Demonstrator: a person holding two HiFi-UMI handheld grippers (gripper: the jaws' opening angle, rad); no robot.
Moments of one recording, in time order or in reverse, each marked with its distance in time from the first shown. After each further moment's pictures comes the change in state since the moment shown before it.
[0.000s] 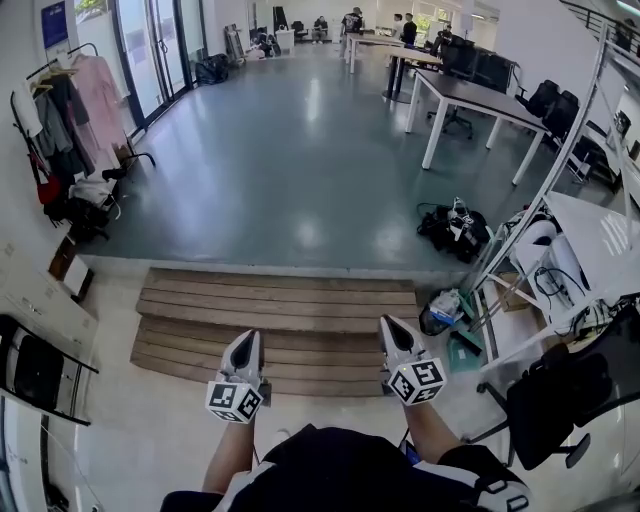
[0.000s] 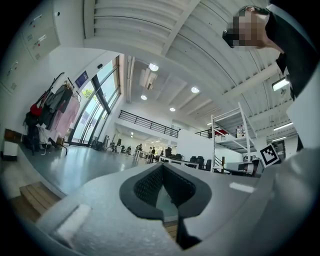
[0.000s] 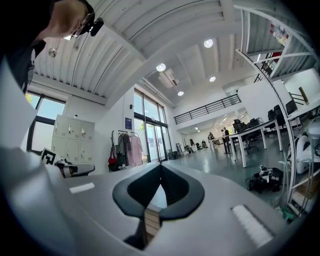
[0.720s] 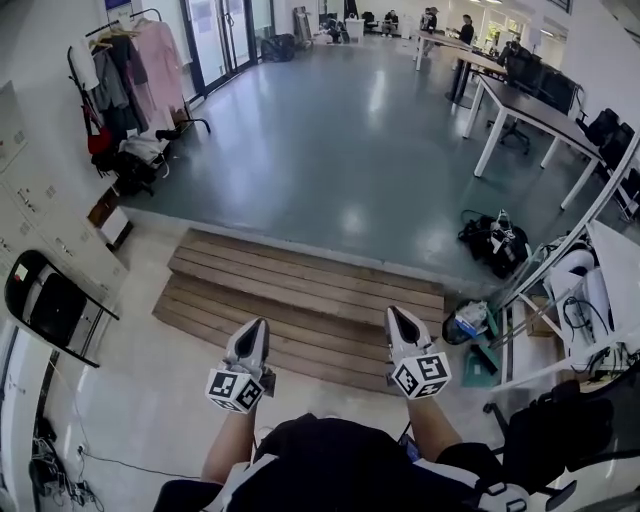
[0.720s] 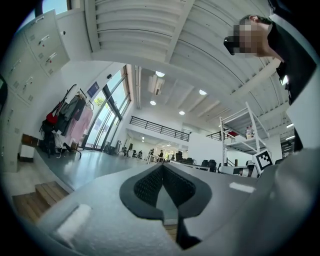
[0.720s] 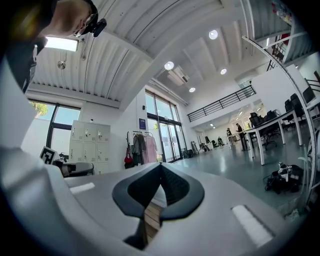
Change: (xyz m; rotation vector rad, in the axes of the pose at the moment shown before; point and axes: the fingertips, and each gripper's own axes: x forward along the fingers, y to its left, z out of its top) left arm -0.056 -0.015 0.011 0.006 -0.053 0.146; right arm 0.012 0.021 -0.005 0.009 0.006 0.193
